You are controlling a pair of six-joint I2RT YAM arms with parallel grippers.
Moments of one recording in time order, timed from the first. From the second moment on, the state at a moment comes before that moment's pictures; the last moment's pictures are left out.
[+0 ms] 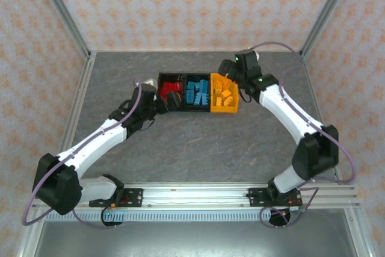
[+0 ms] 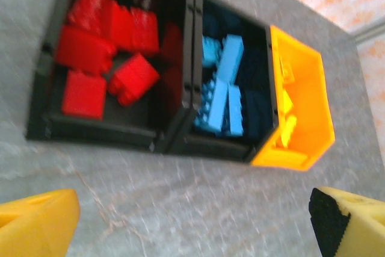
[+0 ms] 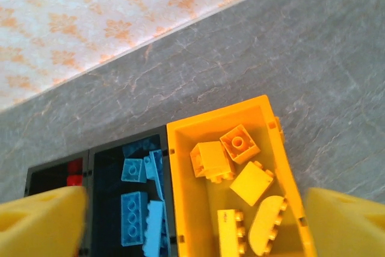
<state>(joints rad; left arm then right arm) -0.43 1.25 0.89 -0.27 -0.03 -0.74 0.40 1.51 1.31 -0.44 0.18 0.65</state>
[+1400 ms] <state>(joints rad) -0.06 1.54 0.17 1.17 -0.45 -0.11 0.11 1.52 0.18 1.21 0.57 0.21</state>
